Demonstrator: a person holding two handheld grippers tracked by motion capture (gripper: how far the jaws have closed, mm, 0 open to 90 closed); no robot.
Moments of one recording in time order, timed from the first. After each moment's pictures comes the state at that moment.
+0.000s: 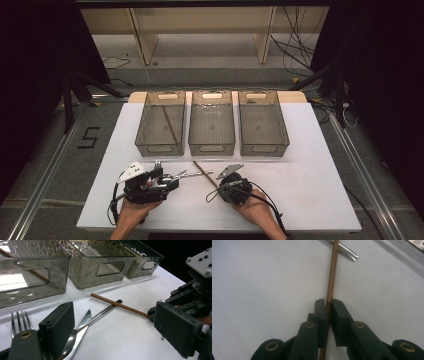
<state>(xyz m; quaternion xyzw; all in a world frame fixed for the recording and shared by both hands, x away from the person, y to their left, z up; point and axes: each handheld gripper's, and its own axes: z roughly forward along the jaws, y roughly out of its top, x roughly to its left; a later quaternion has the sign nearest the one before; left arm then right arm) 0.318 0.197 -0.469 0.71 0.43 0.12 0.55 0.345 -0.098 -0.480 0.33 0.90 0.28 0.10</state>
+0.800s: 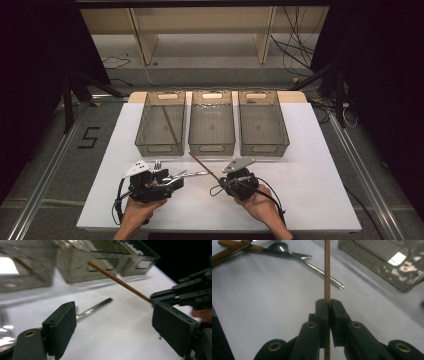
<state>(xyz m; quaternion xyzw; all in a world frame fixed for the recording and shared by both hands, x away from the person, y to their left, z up) 0.322 0.181 -0.462 0.69 0.47 0.05 0.55 0.341 -0.112 -0.448 0.32 0.87 0.35 0.12</state>
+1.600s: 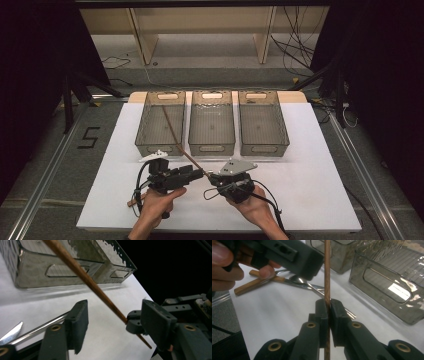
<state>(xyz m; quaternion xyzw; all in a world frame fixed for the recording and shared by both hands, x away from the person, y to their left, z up) 0.341 0.136 -0.438 0.66 0.49 -0.04 0.56 0.324 -0.099 -0.429 0.29 0.84 0.43 0.14</state>
